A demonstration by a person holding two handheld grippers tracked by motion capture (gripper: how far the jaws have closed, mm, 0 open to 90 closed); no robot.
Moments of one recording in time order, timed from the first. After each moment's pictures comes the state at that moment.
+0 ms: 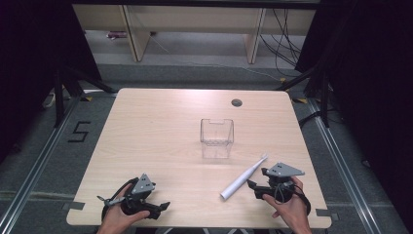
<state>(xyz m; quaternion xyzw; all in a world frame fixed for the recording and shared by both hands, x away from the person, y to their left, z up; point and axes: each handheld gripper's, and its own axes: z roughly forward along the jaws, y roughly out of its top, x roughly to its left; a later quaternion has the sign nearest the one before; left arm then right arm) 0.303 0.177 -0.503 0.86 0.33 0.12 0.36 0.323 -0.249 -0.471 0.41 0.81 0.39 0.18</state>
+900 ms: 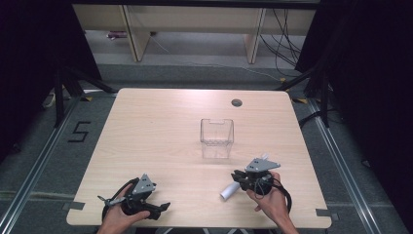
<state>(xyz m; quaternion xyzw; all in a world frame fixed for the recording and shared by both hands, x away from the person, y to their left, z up) 0.303 0.176 -0.504 0.86 0.33 0.11 0.36 0.343 -0.201 -0.475 0.35 0.84 0.40 0.15</state>
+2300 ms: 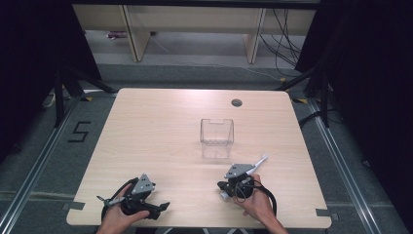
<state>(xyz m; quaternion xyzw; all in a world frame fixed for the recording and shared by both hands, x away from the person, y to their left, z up) 0.303 0.177 -0.503 0.86 0.33 0.12 0.36 0.343 -0.158 -0.496 0.30 0.88 0.35 0.09</state>
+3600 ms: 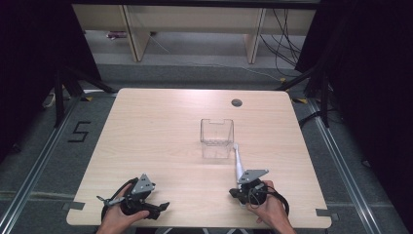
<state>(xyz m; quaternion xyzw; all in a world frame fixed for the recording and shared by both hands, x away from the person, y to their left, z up) 0.302 0.178 -0.503 0.86 0.33 0.11 0.36 0.328 -0.194 -0.496 0.30 0.89 0.33 0.07</state>
